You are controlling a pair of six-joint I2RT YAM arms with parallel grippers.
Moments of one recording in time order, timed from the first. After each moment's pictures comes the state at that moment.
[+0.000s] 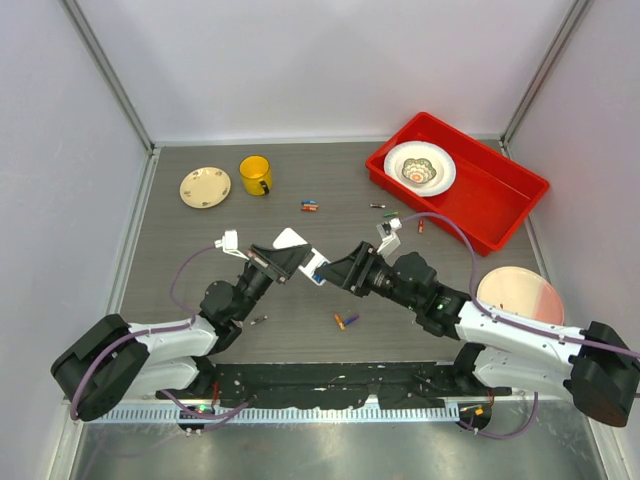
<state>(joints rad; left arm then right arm) -0.78 1.15 0.17 1.28 -0.11 -1.15 0.93 1.01 0.51 0.35 -0.03 1.14</state>
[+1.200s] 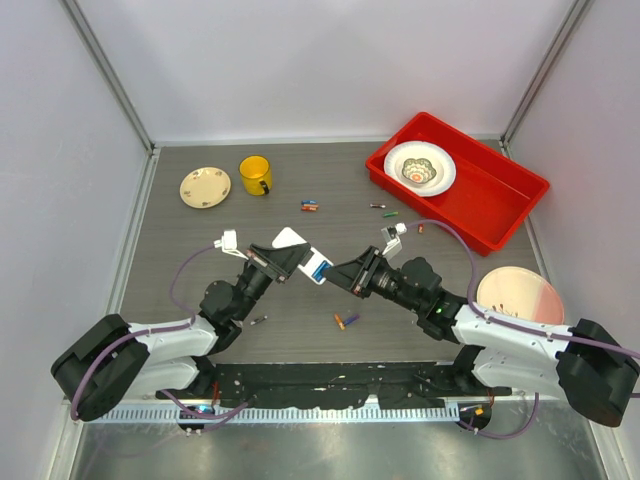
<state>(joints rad) -0.78 1.15 0.17 1.29 -0.11 -1.15 0.88 1.04 0.39 0.58 -0.10 1.24</state>
